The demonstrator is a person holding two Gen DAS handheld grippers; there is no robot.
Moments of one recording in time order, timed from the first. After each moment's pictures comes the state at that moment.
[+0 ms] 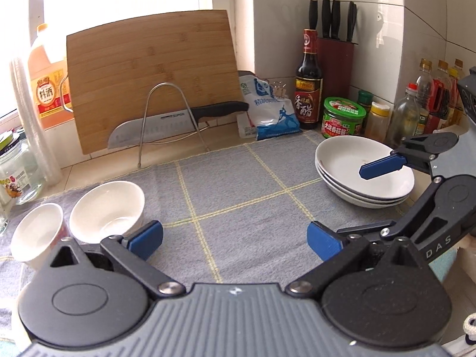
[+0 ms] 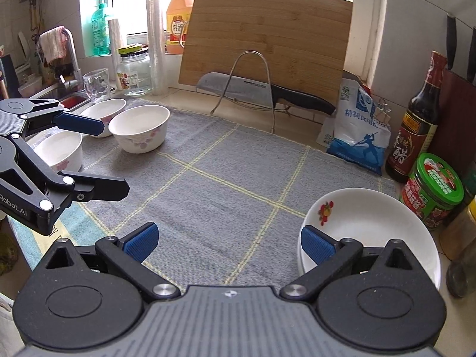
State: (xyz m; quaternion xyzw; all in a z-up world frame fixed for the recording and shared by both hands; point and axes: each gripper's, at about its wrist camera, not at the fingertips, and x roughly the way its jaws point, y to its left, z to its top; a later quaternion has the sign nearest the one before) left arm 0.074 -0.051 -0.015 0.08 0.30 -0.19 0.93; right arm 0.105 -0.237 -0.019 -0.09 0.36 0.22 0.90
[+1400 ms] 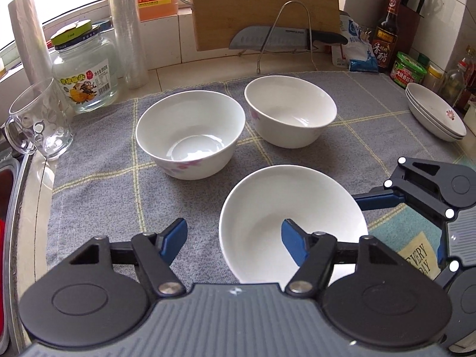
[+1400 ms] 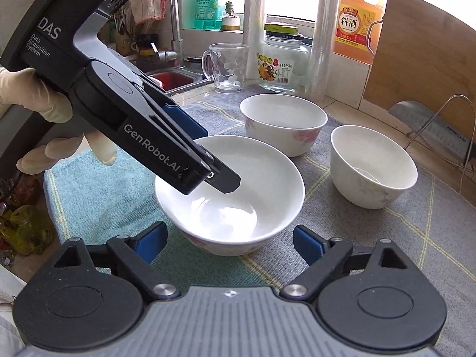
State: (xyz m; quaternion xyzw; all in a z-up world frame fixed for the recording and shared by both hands) left arm 0.127 0.171 -0.042 0.07 0.43 -0.19 0.88; right arm 0.096 0.050 -0.060 -0.13 0.36 0.33 0.86
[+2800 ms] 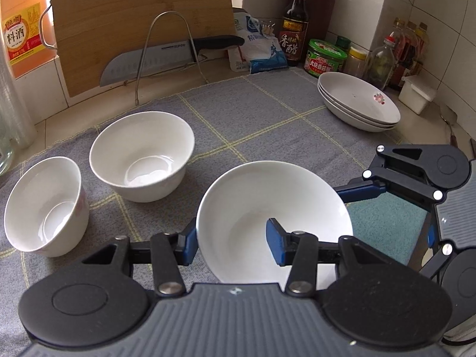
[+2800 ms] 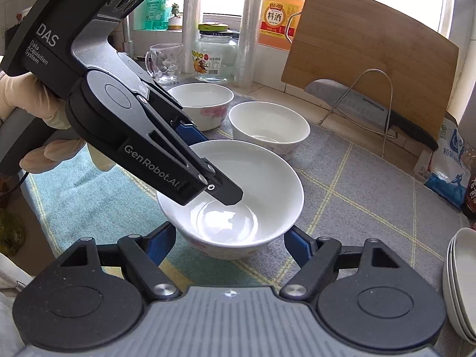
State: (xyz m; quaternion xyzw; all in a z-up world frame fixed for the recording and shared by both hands) left arm 0.127 0.052 -0.033 0.11 0.40 -0.33 0.85; right arm 0.073 -0.053 -0.043 -0.13 0.37 0.24 0.89
